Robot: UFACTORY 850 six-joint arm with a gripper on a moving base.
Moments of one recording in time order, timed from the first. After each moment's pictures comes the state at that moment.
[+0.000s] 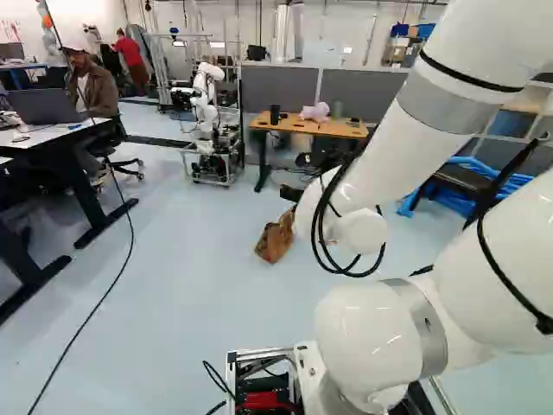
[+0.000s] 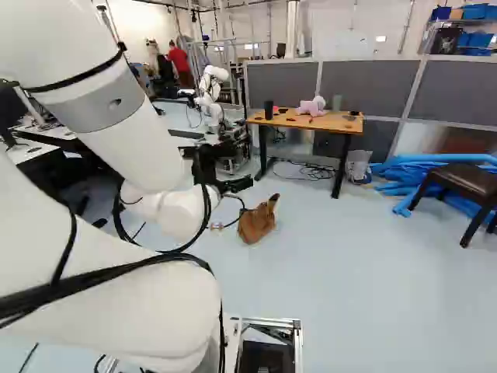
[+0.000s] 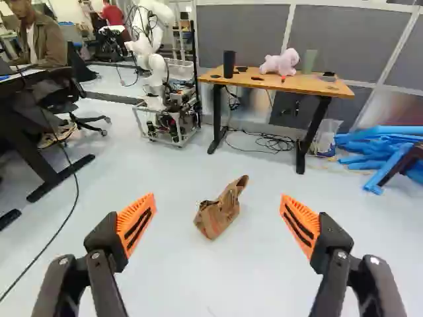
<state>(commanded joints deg) 0.0 16.0 -5.0 0.0 50.0 0.0</state>
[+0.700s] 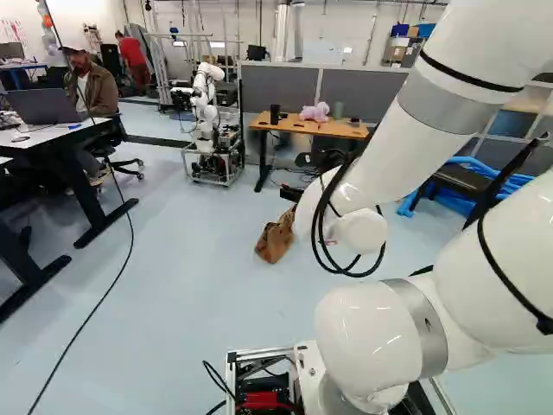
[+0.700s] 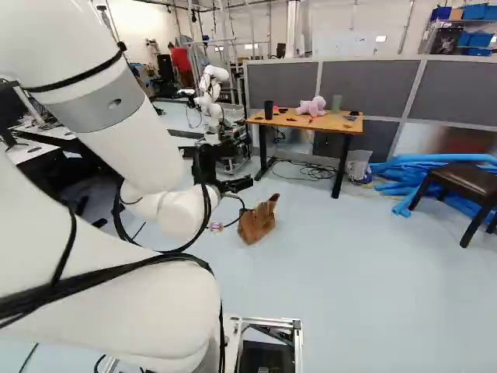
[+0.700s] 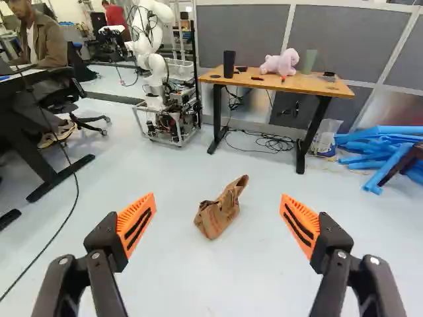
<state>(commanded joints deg) 0.0 16.0 -5.0 0.0 50.0 0.0</state>
